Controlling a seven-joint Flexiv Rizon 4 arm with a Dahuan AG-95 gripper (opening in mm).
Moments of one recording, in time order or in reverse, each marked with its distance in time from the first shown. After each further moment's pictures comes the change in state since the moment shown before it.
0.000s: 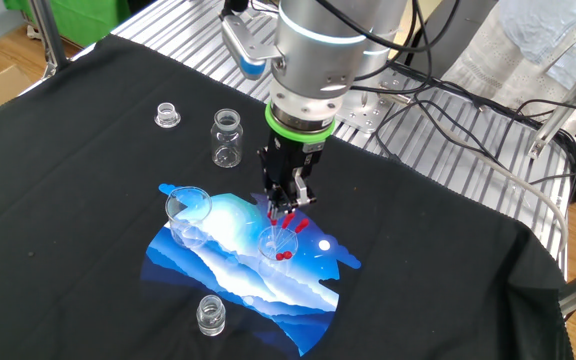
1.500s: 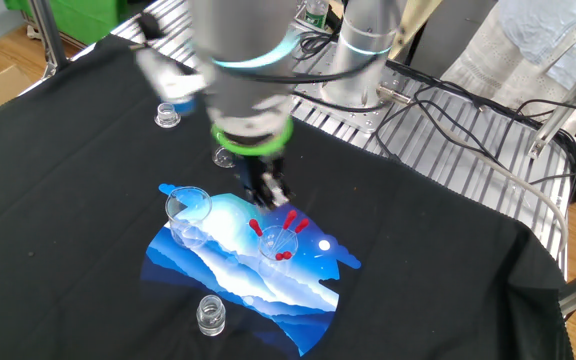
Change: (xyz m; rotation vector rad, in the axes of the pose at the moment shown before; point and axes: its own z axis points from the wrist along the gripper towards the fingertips) arm -0.029 -0.025 -0.015 0.023 0.322 -0.226
